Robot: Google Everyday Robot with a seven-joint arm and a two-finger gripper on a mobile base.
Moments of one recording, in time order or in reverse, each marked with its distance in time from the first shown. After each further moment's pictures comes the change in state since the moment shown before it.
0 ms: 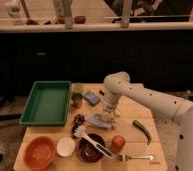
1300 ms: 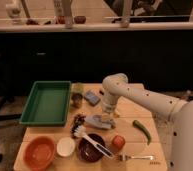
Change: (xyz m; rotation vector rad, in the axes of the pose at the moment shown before) arm 0.002 -0.005 0.011 -0.021 0.007 -0.003
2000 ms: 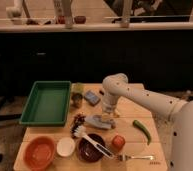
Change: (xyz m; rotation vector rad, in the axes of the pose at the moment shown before) arm 0.000 0.000 0.000 0.000 0.000 0.000
